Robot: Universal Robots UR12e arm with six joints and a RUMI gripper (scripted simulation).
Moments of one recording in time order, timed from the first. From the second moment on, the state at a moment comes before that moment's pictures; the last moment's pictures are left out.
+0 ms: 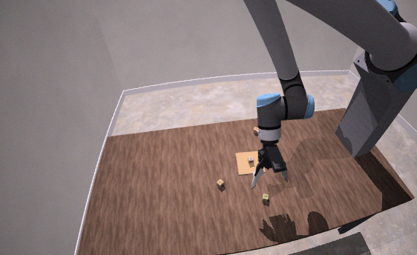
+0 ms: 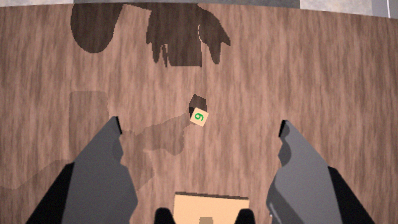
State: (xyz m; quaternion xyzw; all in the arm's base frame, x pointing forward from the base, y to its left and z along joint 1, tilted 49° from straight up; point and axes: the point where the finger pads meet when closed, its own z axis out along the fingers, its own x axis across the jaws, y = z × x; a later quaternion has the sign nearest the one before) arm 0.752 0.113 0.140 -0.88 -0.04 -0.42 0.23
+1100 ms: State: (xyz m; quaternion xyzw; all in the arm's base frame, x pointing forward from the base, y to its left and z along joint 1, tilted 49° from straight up) arm 0.818 0.033 0.217 -0.87 -0.03 -0.43 0.22
